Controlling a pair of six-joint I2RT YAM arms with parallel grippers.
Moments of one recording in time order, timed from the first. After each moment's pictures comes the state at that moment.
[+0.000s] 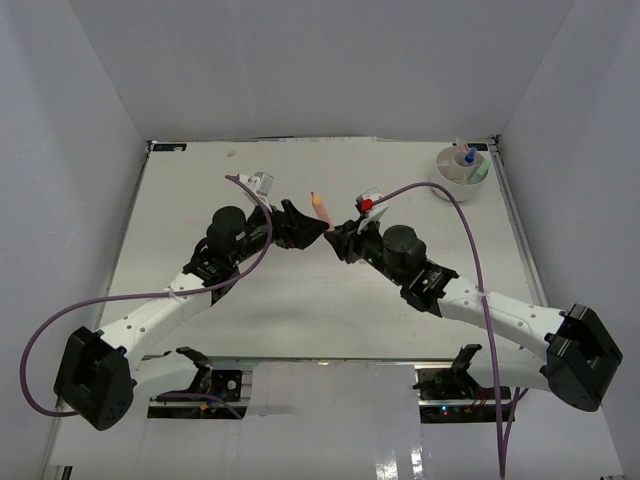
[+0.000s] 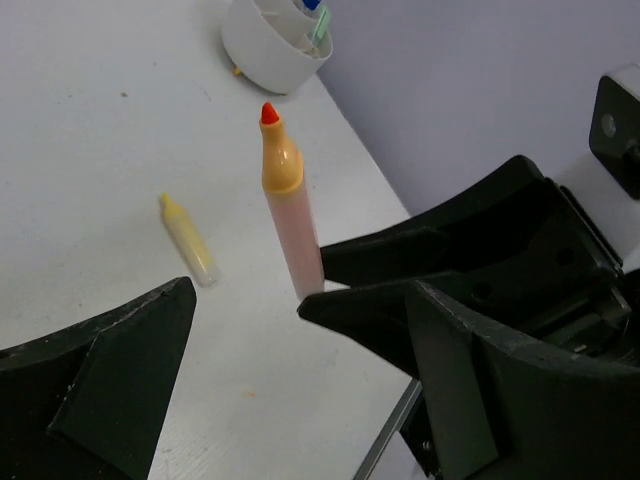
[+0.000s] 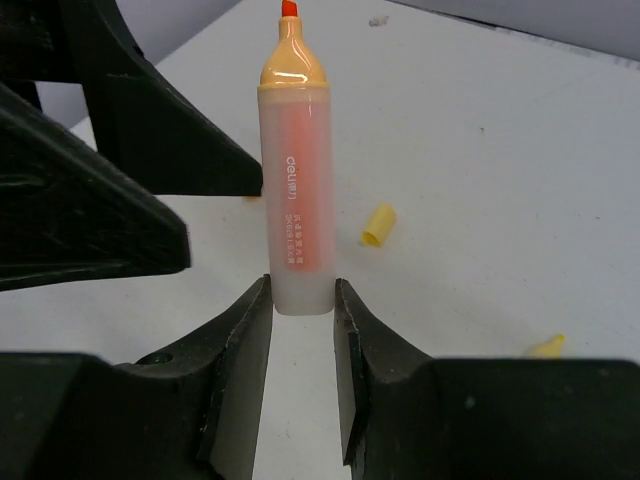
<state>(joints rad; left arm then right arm) -0.55 1.13 0.73 0.31 0.33 -0.64 0.87 1.18 0.71 0.34 0.10 0.19</state>
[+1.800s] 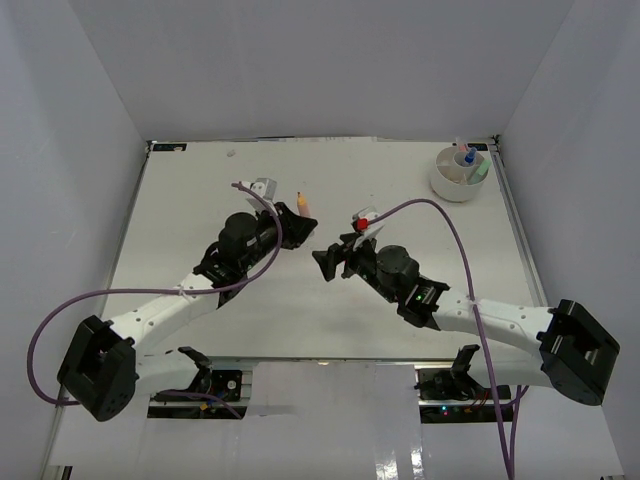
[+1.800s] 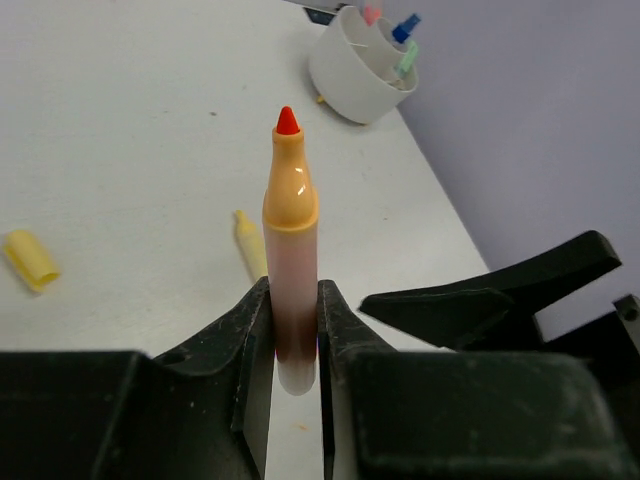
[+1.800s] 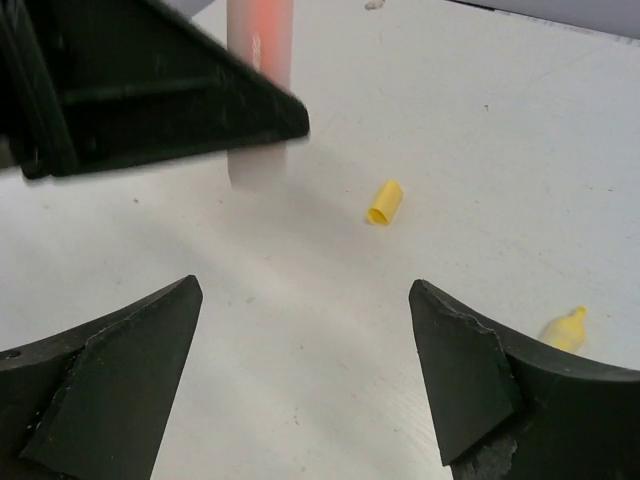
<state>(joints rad) -0.65 1.17 0.68 0.40 0.06 -0.60 1.00 1.19 0.59 0.51 0.25 0.21</state>
